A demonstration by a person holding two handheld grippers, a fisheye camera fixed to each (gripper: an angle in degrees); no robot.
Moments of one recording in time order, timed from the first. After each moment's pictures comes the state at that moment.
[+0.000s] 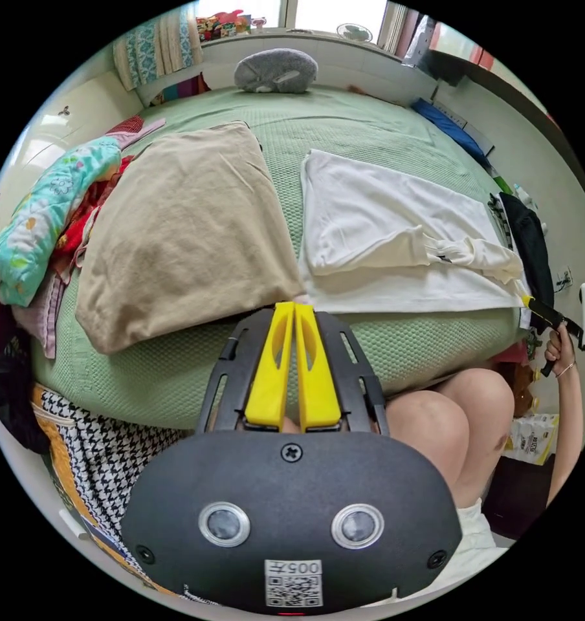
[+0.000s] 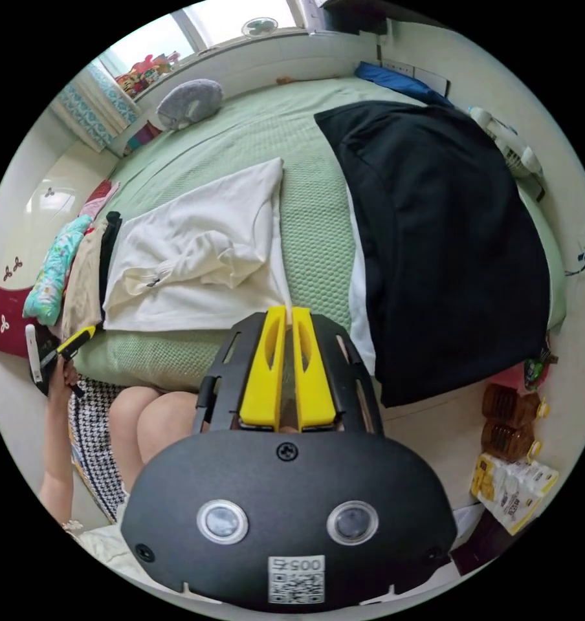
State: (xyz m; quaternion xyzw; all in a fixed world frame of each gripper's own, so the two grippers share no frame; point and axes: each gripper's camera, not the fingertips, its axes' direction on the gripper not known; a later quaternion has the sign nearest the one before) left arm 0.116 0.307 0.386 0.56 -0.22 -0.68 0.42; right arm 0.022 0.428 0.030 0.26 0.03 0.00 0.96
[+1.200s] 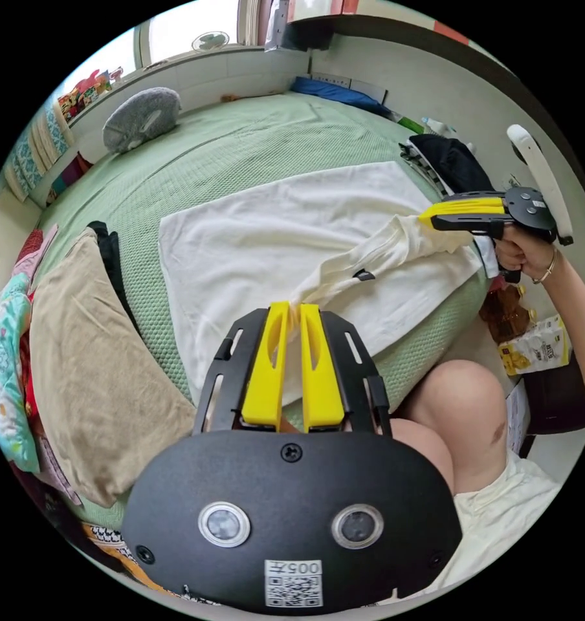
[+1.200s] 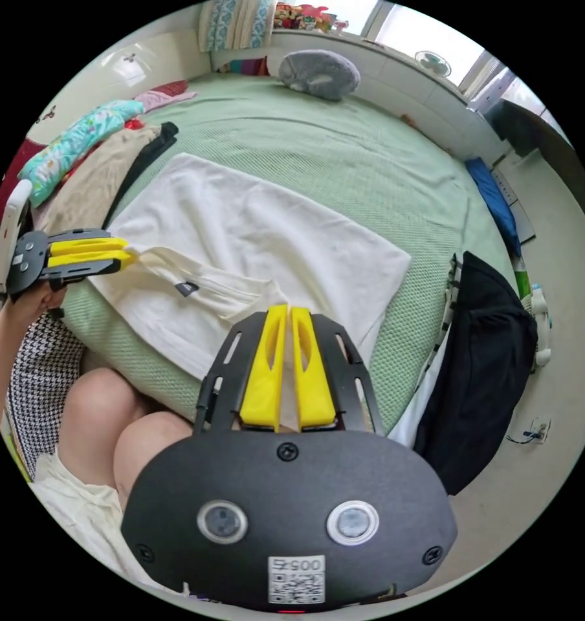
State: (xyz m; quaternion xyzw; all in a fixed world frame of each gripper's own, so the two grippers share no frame) left arm 0.071 0.181 0.280 0.55 -0.34 -0.53 0.55; right arm -0.158 0.401 0.056 0.26 0.20 -0.23 0.92
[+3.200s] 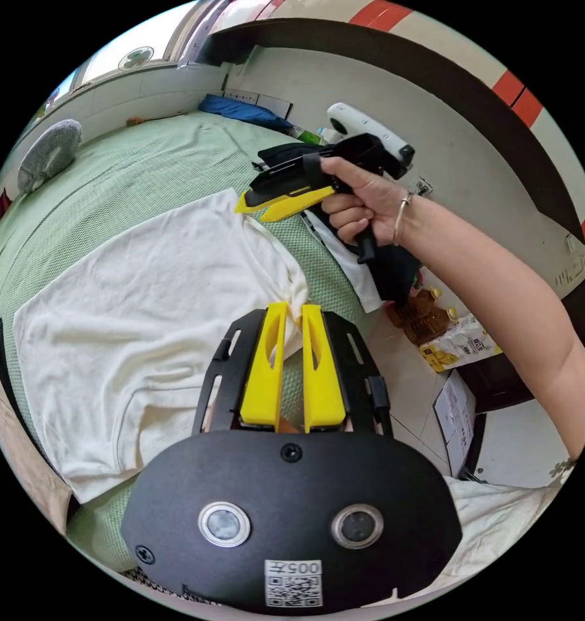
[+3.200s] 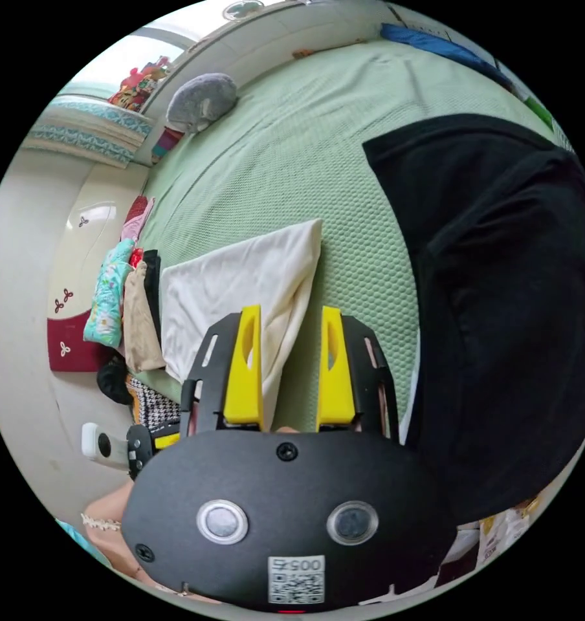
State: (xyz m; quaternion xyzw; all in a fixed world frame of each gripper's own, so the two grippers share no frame) left arm 0.044 0.017 0.186 0.63 -0.29 -0.37 0.61; right arm 0.093 0.297 -0.081 0.18 -0.12 -0.04 0.98
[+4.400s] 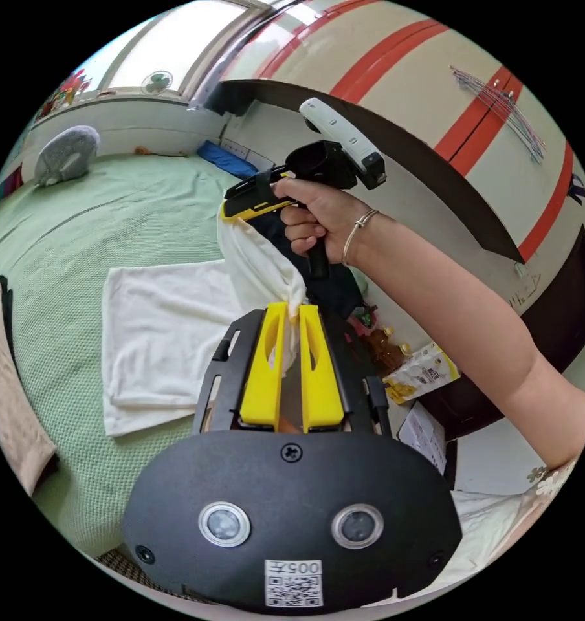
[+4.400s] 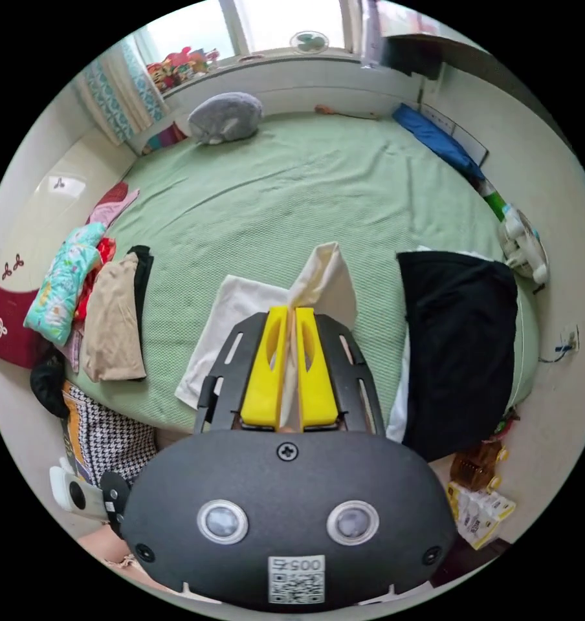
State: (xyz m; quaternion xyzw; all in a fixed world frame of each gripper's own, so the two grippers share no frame) left arm 0.151 0.131 0.251 0.74 -0.28 -0.31 0.53; right arm -0.135 0.328 -0.132 0.28 0.09 -0.06 0.95
